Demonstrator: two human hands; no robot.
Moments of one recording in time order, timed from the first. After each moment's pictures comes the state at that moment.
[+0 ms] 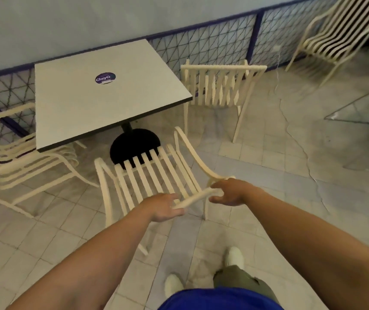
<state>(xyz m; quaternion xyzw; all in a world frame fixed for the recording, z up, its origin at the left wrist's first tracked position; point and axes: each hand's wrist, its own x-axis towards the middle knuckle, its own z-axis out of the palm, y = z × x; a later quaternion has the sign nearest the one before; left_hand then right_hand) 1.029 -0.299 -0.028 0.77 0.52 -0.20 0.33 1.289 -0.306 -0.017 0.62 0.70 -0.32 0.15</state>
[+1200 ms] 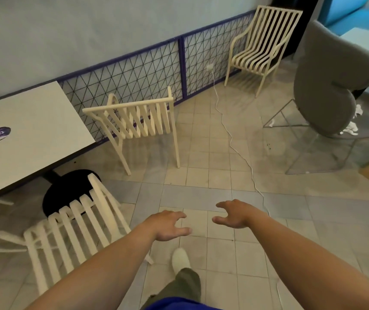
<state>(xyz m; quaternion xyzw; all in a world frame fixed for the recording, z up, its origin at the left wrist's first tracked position) 1.457 -0.229 -0.026 0.82 0.42 -0.24 0.31 1.704 -0.300 -0.018 0.71 0.60 -0.35 0.12</state>
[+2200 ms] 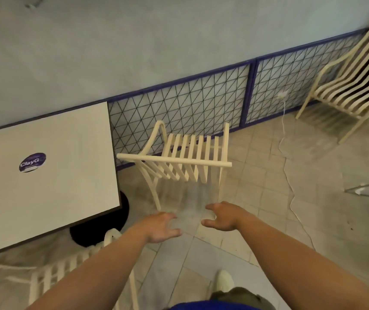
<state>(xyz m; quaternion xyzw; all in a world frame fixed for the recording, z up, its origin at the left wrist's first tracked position) 1.442 0.189 -0.022 0.72 0.58 -0.18 0.34 1.692 0.200 -0.023 0.56 0.74 -0.33 0.14</state>
